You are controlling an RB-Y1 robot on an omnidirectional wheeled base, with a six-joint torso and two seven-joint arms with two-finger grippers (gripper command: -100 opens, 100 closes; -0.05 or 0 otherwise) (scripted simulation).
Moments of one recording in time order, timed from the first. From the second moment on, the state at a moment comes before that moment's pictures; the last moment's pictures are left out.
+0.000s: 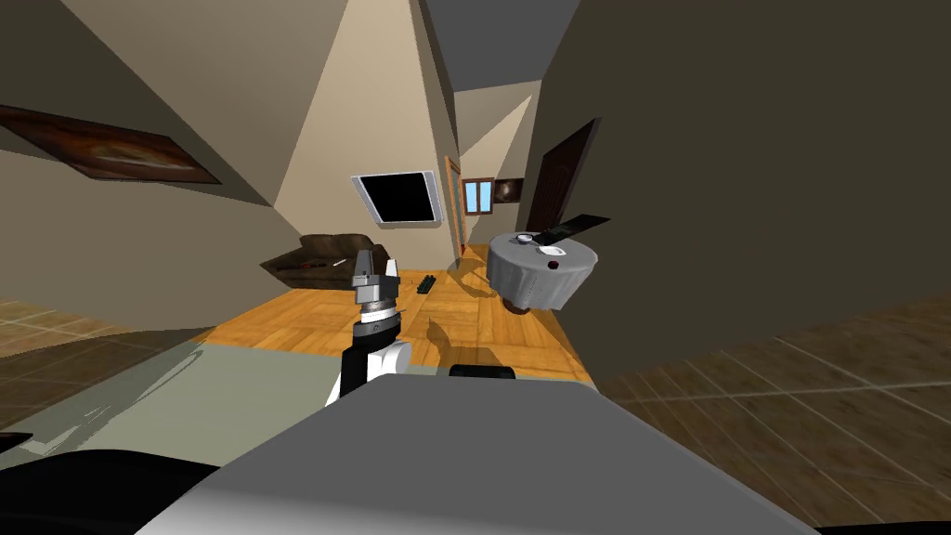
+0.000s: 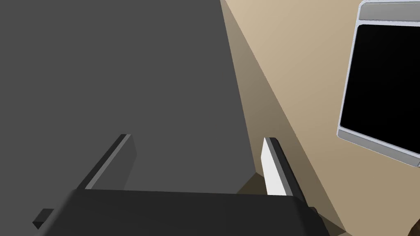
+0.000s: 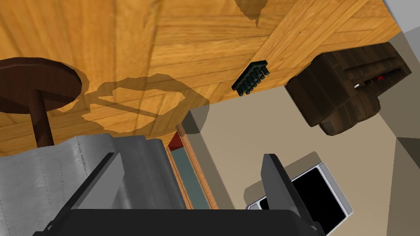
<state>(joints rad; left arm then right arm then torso) 0.48 0.00 0.00 -2.38 0.06 -0.47 -0.14 0.66 -0.96 0.43 -1.42 0.45 -0.62 0.27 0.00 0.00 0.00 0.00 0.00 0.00</state>
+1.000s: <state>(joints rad) 0.48 0.00 0.00 -2.38 0.06 -0.47 -0.14 0.66 -1.15 0.46 -1.16 0.49 -0.73 0.32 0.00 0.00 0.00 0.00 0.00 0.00</state>
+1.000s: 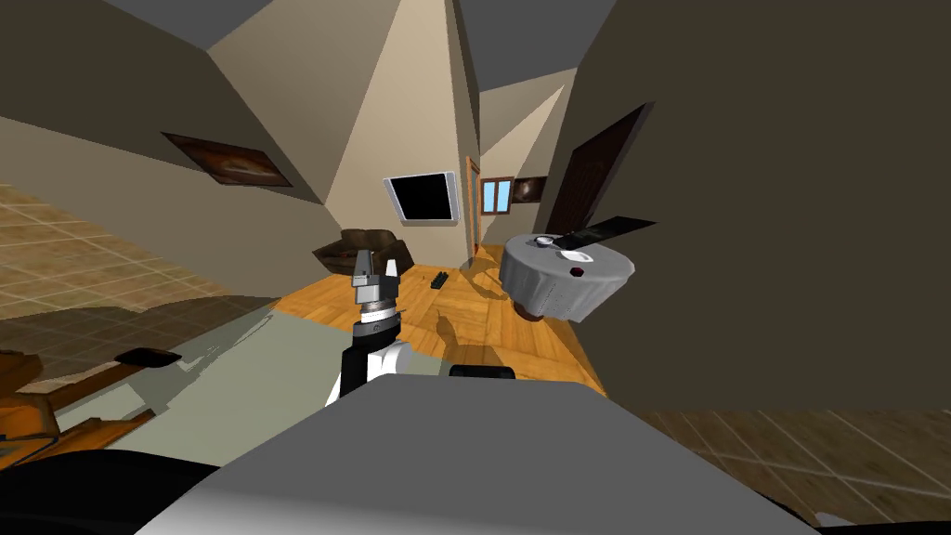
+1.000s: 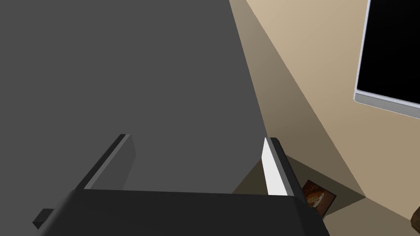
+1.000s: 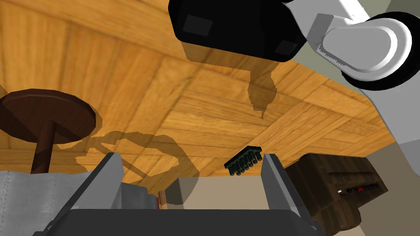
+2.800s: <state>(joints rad) 0.48 0.00 0.00 -2.38 0.06 -0.47 -0.14 0.58 -1.48 0.46 -0.67 0.52 -0.92 0.39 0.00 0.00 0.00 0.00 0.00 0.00</state>
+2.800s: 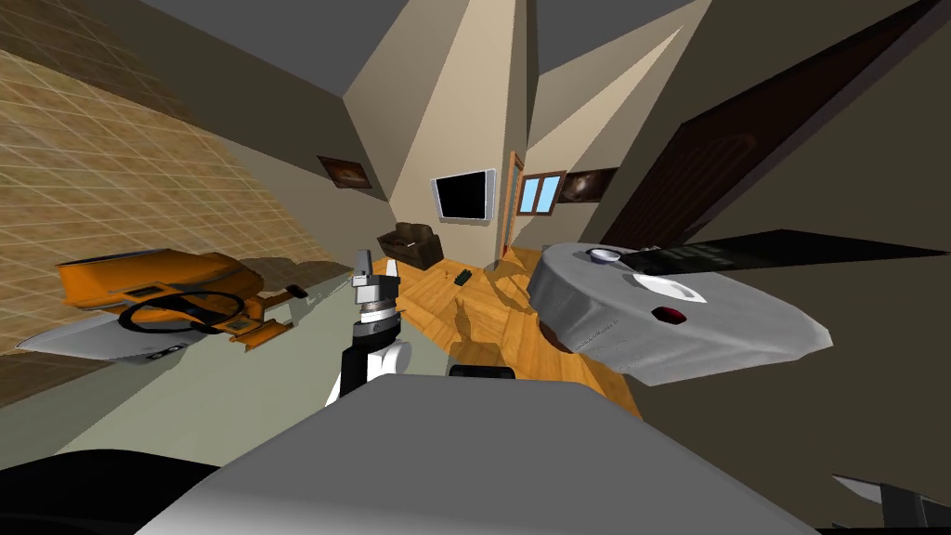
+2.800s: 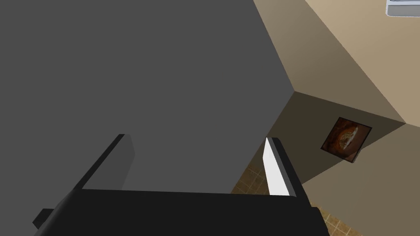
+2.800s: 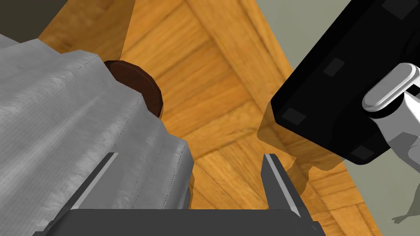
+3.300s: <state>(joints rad) 0.48 0.00 0.00 -2.38 0.06 -0.47 -0.14 0.59 -1.55 0.43 -0.58 0.49 -0.96 0.41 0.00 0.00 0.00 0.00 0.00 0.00</state>
